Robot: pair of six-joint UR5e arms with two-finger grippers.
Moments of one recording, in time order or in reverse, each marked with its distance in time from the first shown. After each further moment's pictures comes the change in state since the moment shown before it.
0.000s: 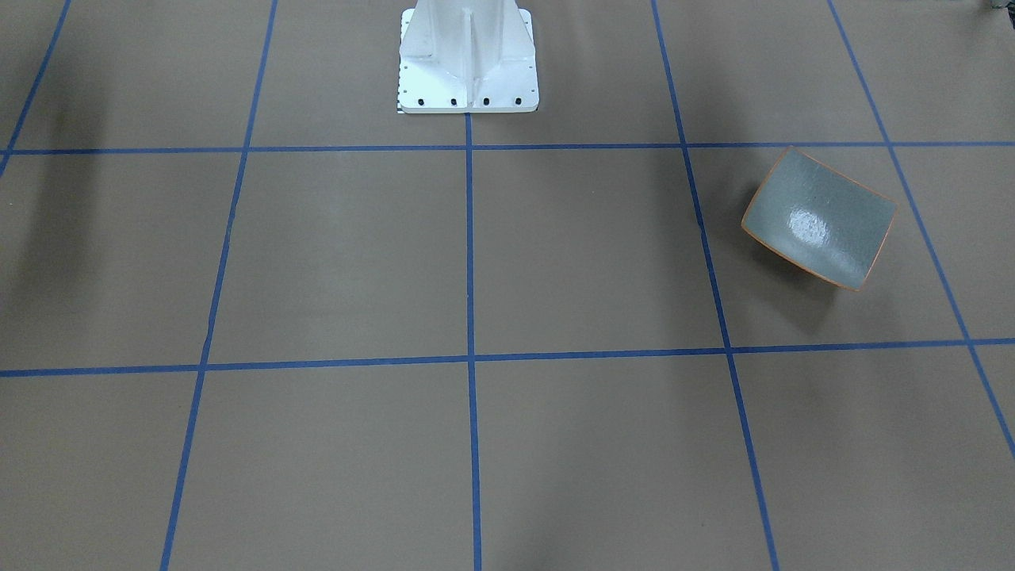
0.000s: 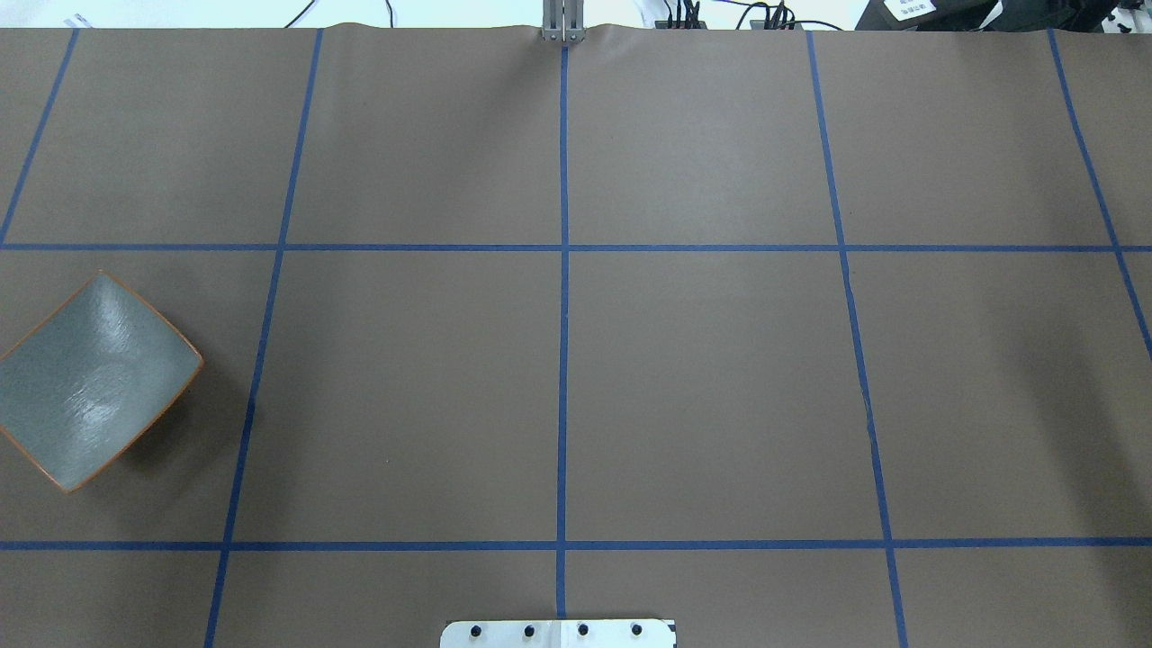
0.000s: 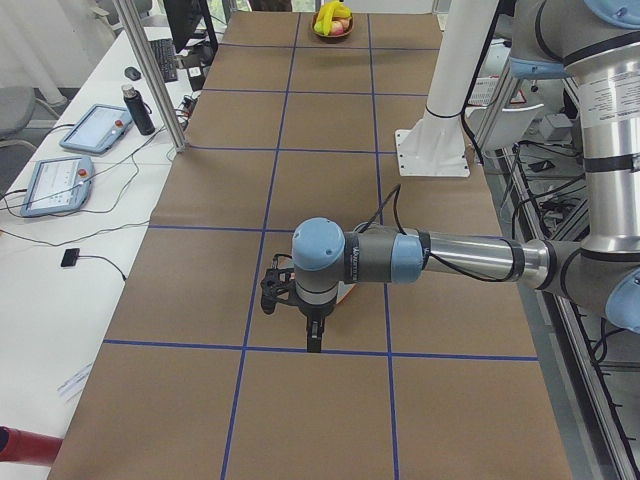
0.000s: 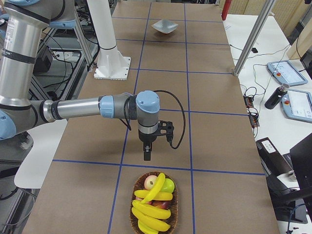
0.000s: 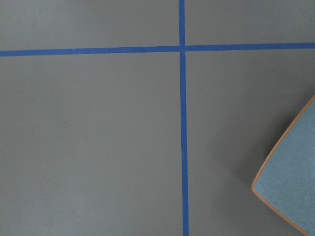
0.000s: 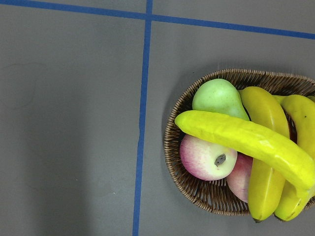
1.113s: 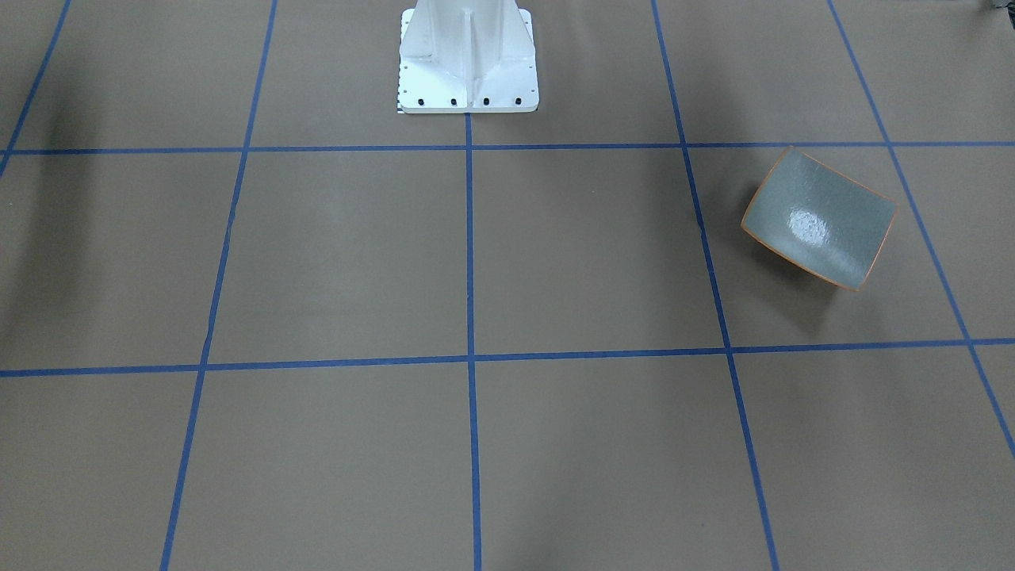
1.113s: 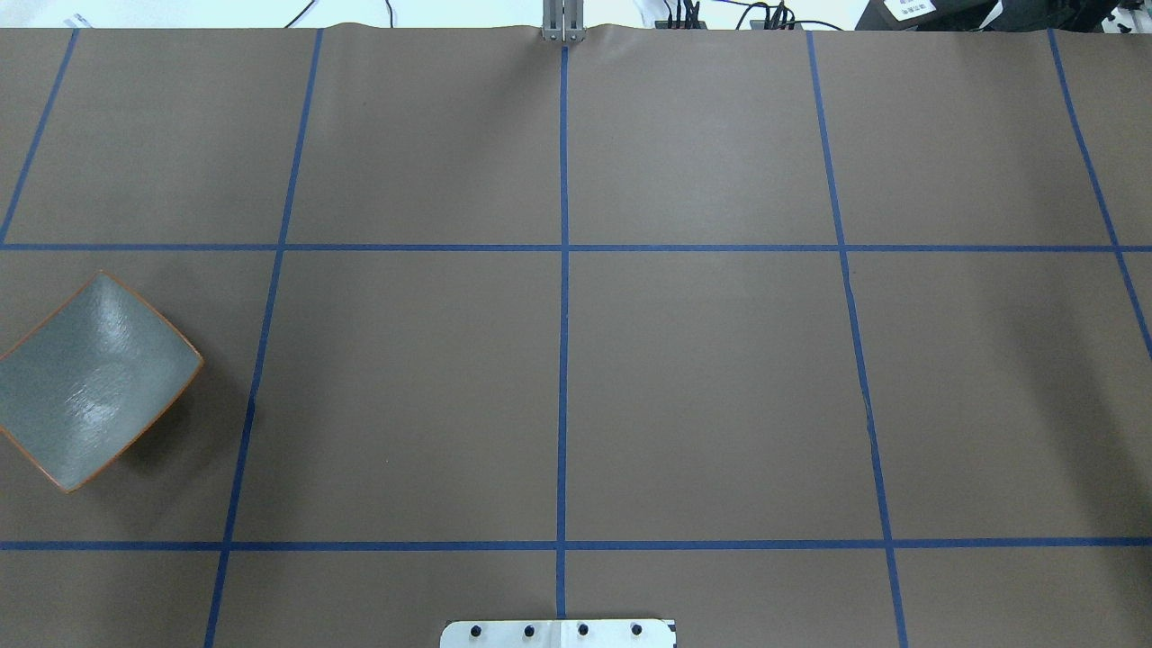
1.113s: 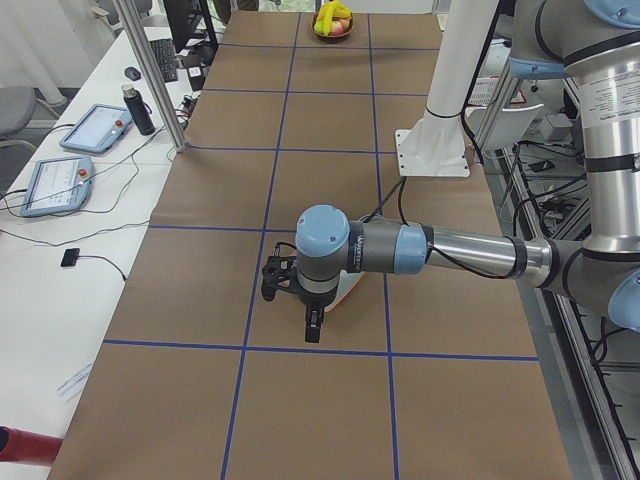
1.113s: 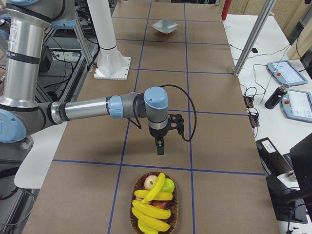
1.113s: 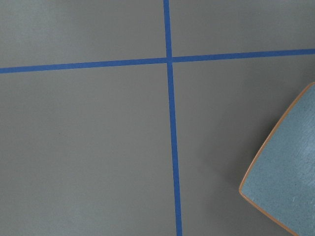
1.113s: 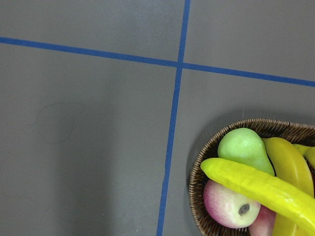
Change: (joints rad) left arm 0.001 0.011 -0.039 -0.003 -0.001 0.000; right arm 0.000 0.062 -0.067 0.124 0.060 -0.040
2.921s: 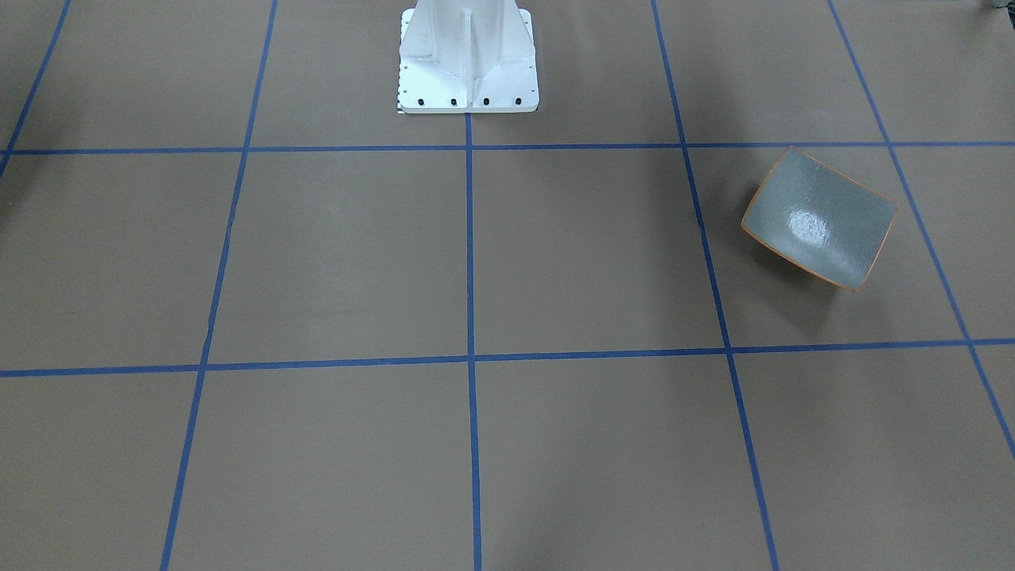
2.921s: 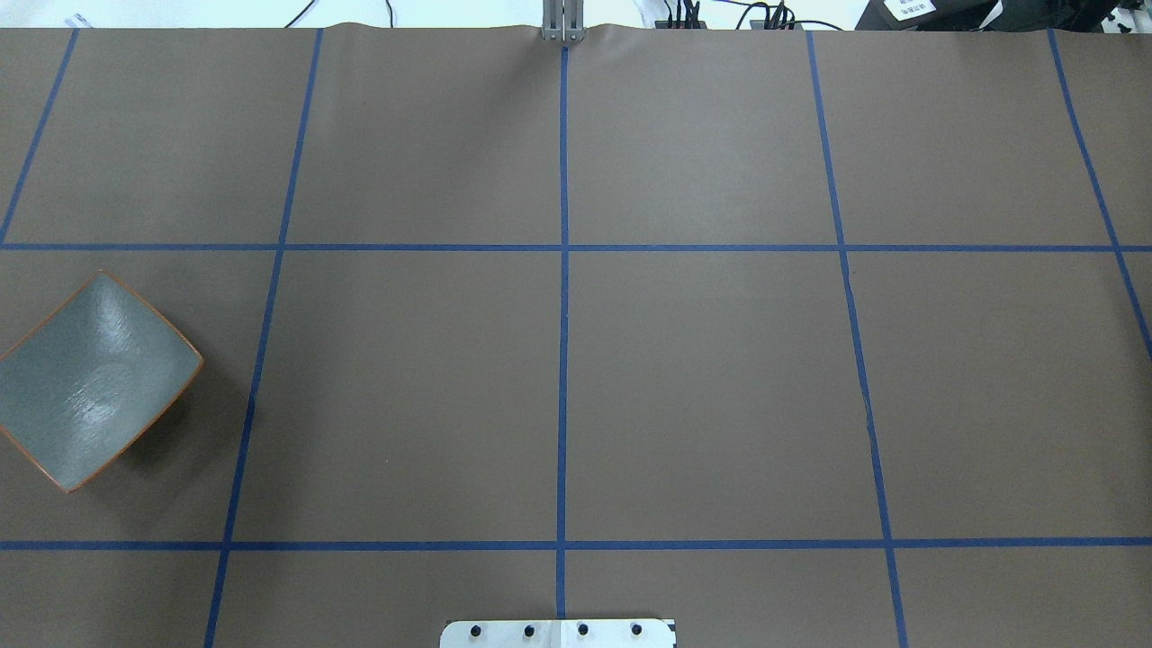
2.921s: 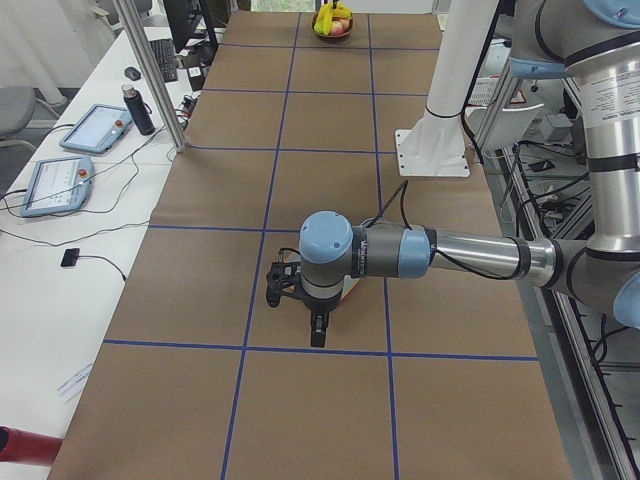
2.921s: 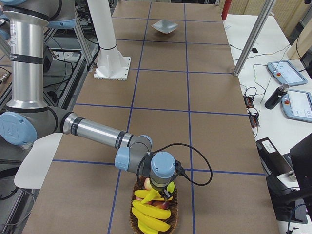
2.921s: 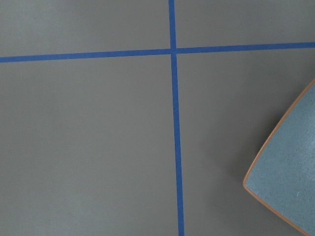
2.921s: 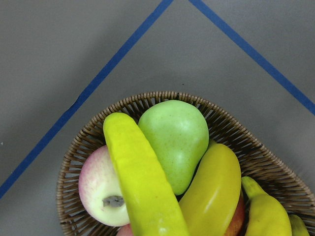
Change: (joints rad) left arm 0.000 0.016 0.005 0.001 -0.001 0.000; right arm 0.126 0.143 -0.539 0.116 0.045 -0.828
